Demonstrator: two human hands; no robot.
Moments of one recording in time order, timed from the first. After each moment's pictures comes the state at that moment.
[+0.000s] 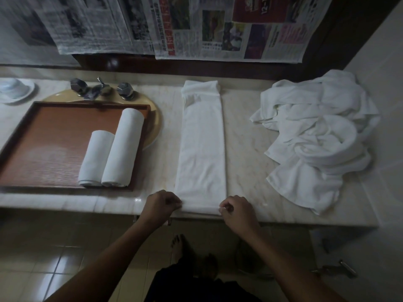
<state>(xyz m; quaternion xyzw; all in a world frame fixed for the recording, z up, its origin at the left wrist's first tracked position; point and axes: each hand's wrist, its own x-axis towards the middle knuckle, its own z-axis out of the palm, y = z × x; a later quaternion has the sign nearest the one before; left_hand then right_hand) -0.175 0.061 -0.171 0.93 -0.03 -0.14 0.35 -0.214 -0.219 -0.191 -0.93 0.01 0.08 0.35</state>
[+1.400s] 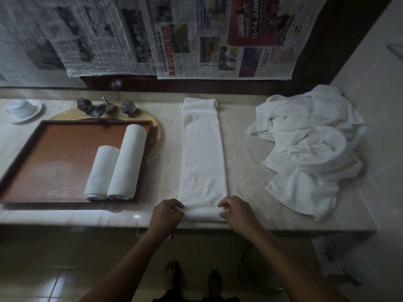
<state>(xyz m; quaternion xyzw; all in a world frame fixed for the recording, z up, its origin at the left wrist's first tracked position) -0.177 0.047 -0.169 0.93 0.05 -0.11 0.36 -0.192 -0.214 -0.174 -0.92 0.02 0.13 0.37</state>
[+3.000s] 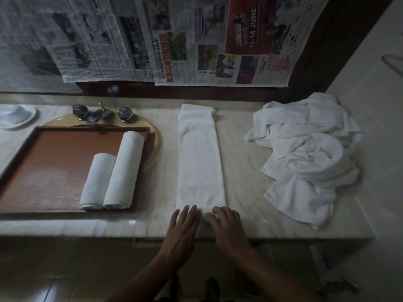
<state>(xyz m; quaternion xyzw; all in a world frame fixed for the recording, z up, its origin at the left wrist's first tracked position) -0.207 0.015 -0.200 0.96 -0.25 0.01 0.09 -0.215 -0.183 -0.196 -0.98 -0.17 -0.06 0.13</state>
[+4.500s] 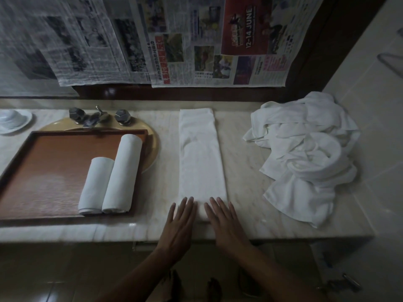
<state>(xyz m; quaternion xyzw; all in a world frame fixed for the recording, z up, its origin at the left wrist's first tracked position) -0.184 0.024 -0.203 0.97 -0.25 0.00 0.06 -0.203 -0.187 -0.205 -0.98 -0.18 0.03 0.06</state>
